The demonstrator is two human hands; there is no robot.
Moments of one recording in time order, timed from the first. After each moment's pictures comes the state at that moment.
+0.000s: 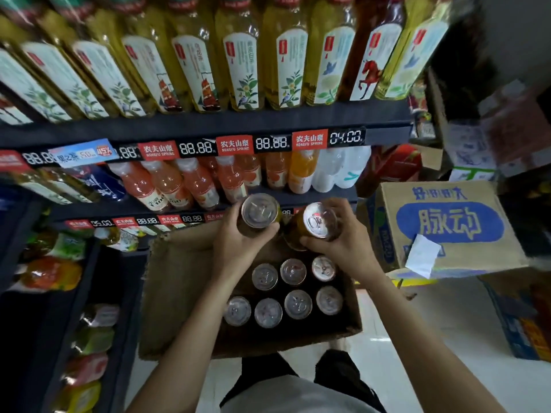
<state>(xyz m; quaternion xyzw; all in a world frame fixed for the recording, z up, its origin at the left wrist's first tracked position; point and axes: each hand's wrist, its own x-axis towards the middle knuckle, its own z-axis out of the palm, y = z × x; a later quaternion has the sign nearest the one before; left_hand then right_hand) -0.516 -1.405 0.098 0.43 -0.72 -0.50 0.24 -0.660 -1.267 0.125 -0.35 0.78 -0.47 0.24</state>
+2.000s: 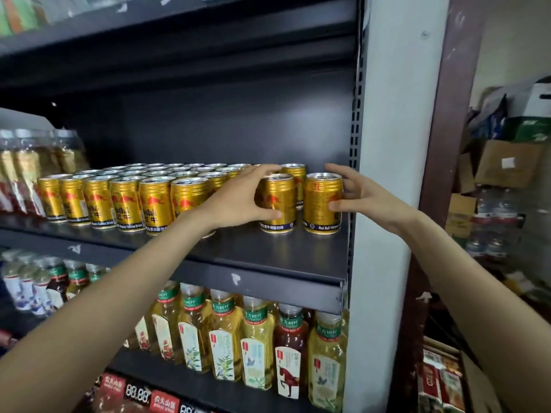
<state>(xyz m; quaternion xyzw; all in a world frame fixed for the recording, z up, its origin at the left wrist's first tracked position) -0.783 -1.495 0.518 0.29 -0.91 -0.06 0.30 -1.025 -1.412 0.500 -0.67 0.49 -0.49 0.26</state>
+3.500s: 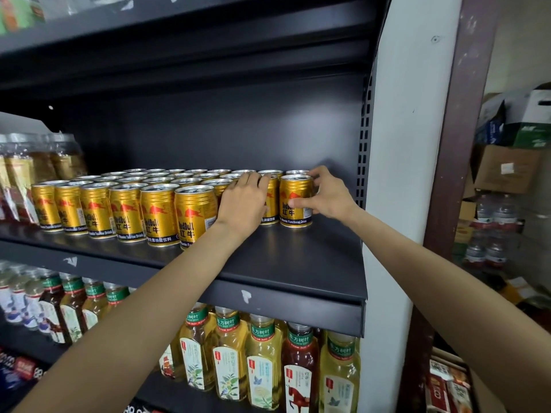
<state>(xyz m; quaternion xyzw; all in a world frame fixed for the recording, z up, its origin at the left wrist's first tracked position) -0.804 -1.545 0.497 0.41 -0.82 0.30 0.27 -0.978 -1.499 0.506 -0.61 0.64 -0.45 0.05</state>
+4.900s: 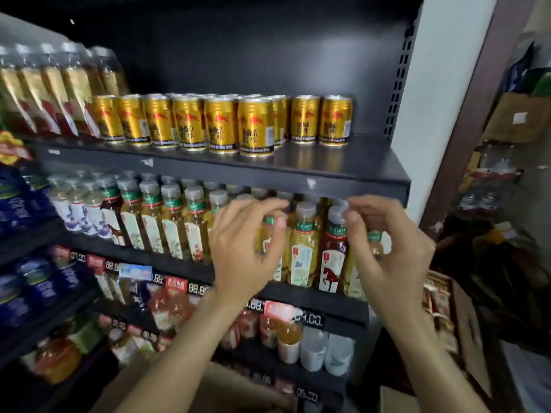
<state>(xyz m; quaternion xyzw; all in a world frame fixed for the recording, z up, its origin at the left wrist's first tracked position) -0.660 -1.367 0.368 0.19 -0.73 0.05 0.66 -0.803 -1.271 0.383 -0.58 0.48 -0.64 -0.19</state>
